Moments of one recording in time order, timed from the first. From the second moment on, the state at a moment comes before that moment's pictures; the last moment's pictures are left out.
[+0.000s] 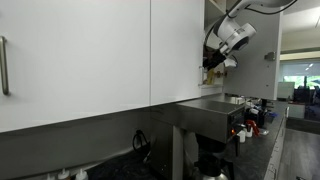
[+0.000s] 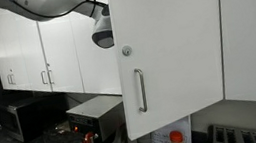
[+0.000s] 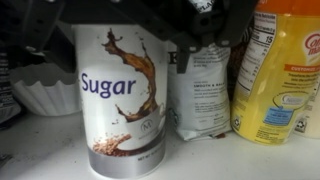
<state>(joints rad) 0.19 0.13 -0.57 -1.95 1.13 2.70 -1.38</state>
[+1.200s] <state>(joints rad) 0.19 0.13 -0.57 -1.94 1.10 2.71 -1.40</state>
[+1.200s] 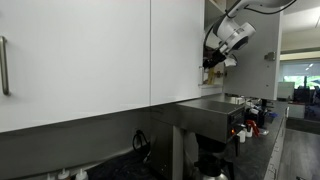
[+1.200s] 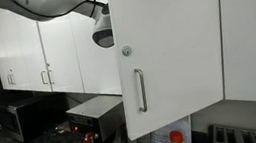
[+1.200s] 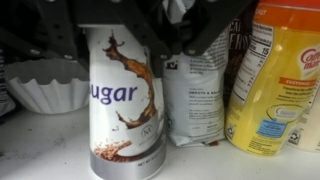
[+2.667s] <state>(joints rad) 0.02 -0.27 -0.40 -2.50 0.46 3.13 -0.92</state>
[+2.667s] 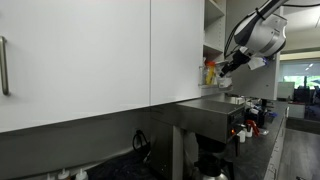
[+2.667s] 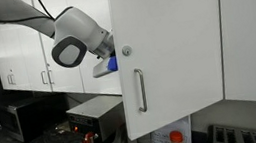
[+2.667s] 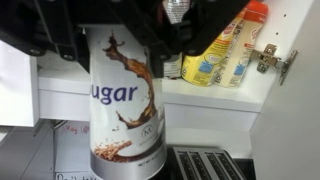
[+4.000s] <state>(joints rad) -0.15 -0.68 -0.10 -2.74 -0.09 2.95 -0.23</state>
